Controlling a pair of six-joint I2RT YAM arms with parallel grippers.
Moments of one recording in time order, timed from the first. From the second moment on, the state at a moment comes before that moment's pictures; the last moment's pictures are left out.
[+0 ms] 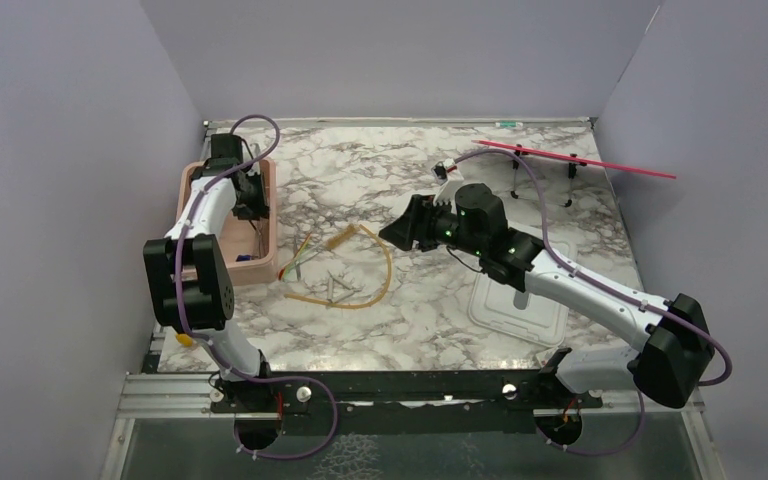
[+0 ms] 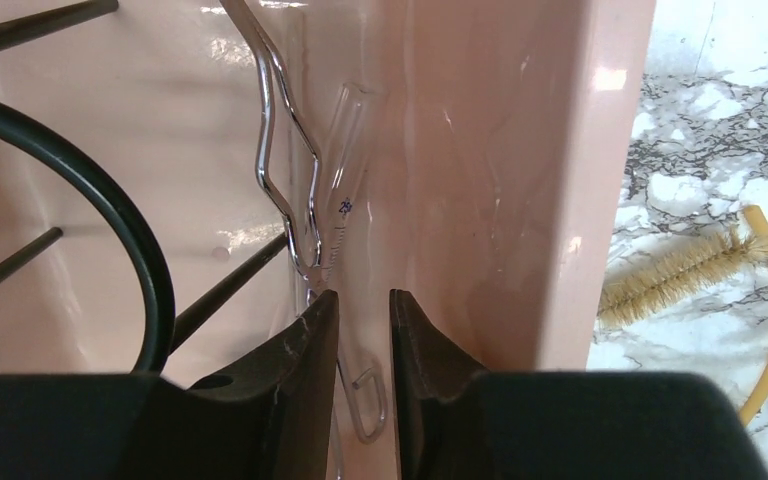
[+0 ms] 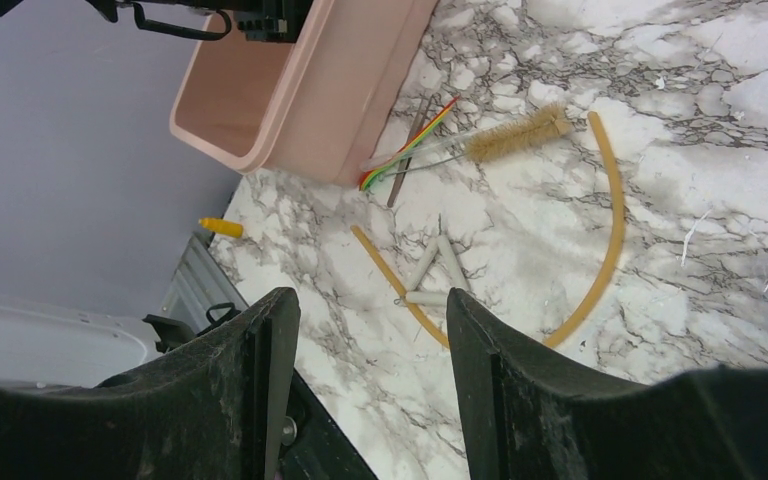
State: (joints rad) left arm 0.11 1.71 1.32 -0.67 0.12 -0.05; right arm 0.79 1.29 0.97 0.02 -0.15 0.64
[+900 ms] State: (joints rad) left arm -0.02 1.27 1.27 -0.60 0.30 -0.13; right arm 0.79 1.62 1.06 -0.11 -0.15 0.64
